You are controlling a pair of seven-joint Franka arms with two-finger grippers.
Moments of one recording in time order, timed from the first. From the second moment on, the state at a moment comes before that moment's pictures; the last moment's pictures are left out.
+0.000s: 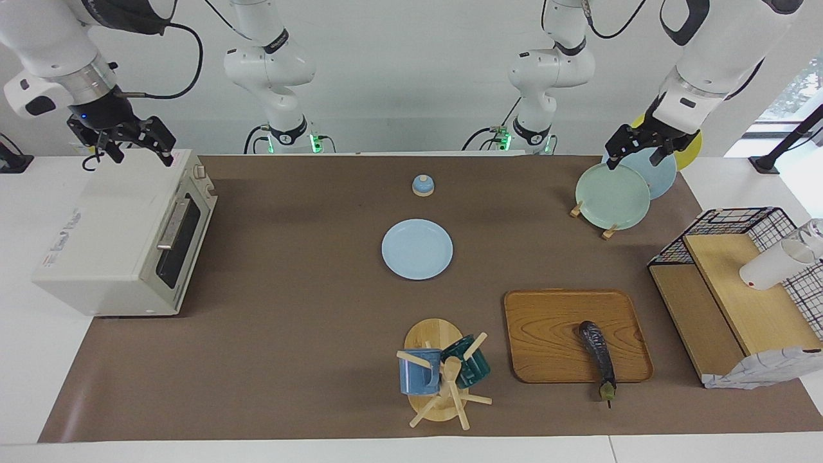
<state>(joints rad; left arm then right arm) -0.01 -0.08 -0.06 -1.67 -0.03 1.50 -0.10 0.03 -0.05 -0.21 -1.60 -0.03 1.50 -0.09</state>
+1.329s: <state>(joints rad) -0.01 -0.08 -0.06 -1.67 -0.03 1.50 -0.10 0.08 -0.05 -0.20 -1.74 -0.05 1.68 0.02</state>
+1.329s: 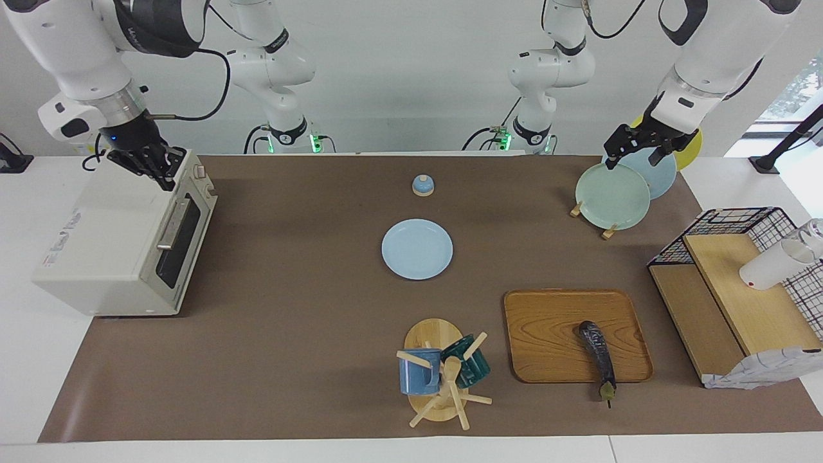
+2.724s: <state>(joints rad) -0.05 0.36 -0.06 -1.58 -0.02 1.95 -0.10 0.05 -0.01 -0.21 -1.96 -0.20 1.90 -0.09</state>
